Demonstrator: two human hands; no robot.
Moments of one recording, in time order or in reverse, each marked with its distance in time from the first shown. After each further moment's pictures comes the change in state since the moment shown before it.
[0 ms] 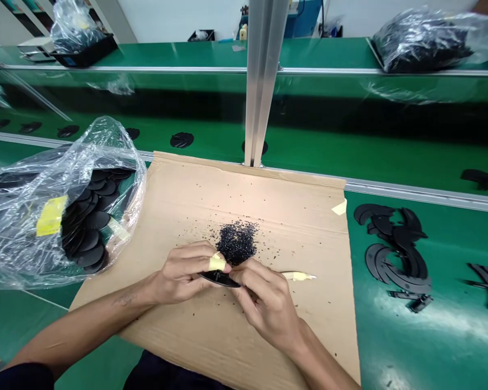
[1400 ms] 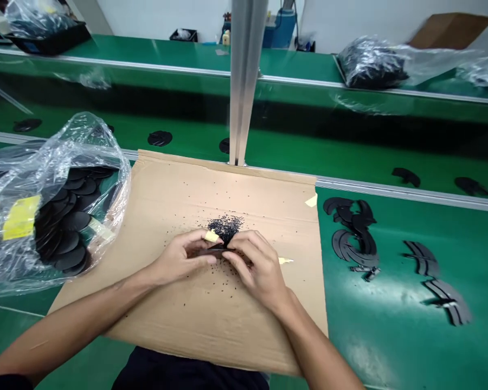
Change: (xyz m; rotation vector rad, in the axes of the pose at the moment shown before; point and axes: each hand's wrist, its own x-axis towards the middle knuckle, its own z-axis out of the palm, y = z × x) left_hand -0.001 -0.004 0.001 -0.429 0.017 -0.660; right_hand 0.010 0.001 -0.016 -0.293 0.087 -0.017
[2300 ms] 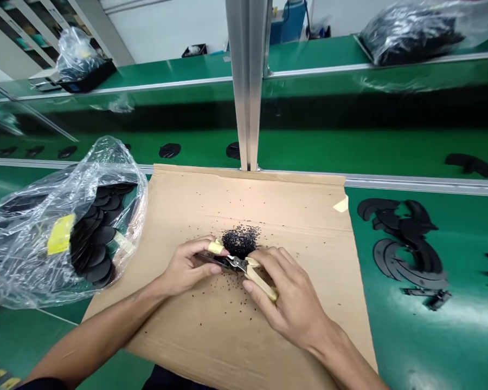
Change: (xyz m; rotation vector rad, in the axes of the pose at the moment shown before) left_hand 0.008 -0.009 -0.011 0.118 0.066 0.231; right_hand -0.005 0.007 -0.008 -0.039 -0.140 0.023
